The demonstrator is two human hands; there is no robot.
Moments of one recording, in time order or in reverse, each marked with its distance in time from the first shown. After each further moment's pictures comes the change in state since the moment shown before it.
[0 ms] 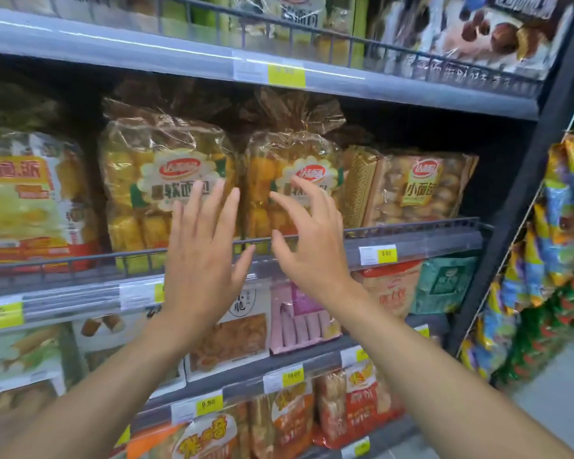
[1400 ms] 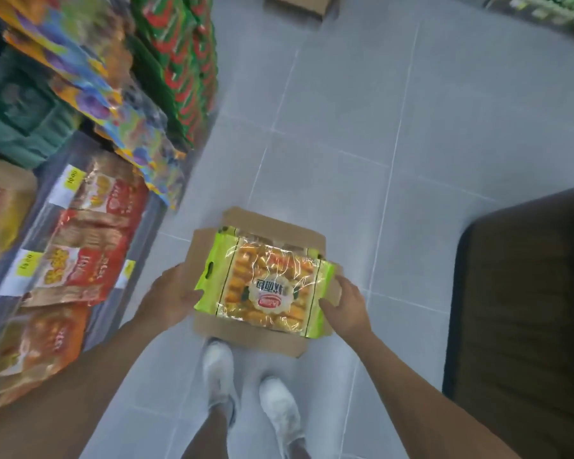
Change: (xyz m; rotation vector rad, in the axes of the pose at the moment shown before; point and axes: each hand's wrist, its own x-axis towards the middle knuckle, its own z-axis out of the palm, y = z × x) left_hand -0.115 0.441 0.105 -0.518 -1.769 0.246; right_hand -0.437 0.089 -0.443 -0.238 -0.345 2.179
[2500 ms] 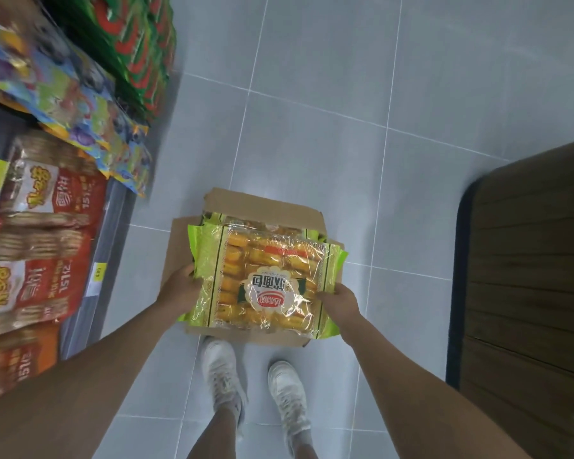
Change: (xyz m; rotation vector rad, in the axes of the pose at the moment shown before) left_hand 0.110 -0.029 0.084 -0.372 -0.232 -0.181; right_hand 0.048 0.005 0.067 0.521 -0.062 0.480
